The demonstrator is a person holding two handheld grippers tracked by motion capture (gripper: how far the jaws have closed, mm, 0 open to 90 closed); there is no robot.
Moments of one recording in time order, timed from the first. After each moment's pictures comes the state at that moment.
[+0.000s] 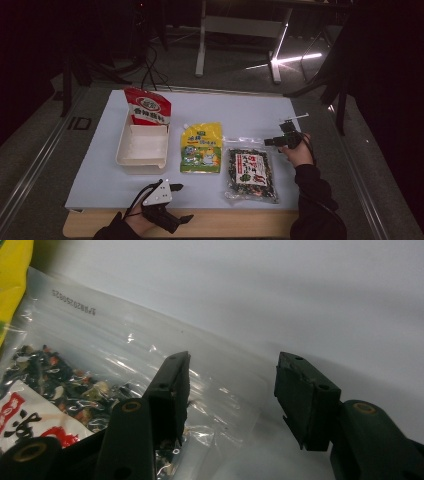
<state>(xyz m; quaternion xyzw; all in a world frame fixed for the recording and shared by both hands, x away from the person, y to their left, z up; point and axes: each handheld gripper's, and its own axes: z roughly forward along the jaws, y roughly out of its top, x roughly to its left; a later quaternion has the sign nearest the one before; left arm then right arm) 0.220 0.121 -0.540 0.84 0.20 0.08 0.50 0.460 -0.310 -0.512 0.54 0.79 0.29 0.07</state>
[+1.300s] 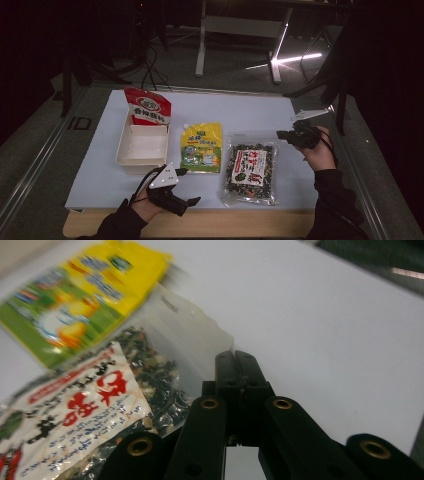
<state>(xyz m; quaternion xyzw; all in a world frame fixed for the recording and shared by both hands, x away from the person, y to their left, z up) 0.247 0.106 -0.501 0.83 0.23 0.10 0.50 0.396 -0.309 -0.418 0.38 0.85 0.34 0.16</state>
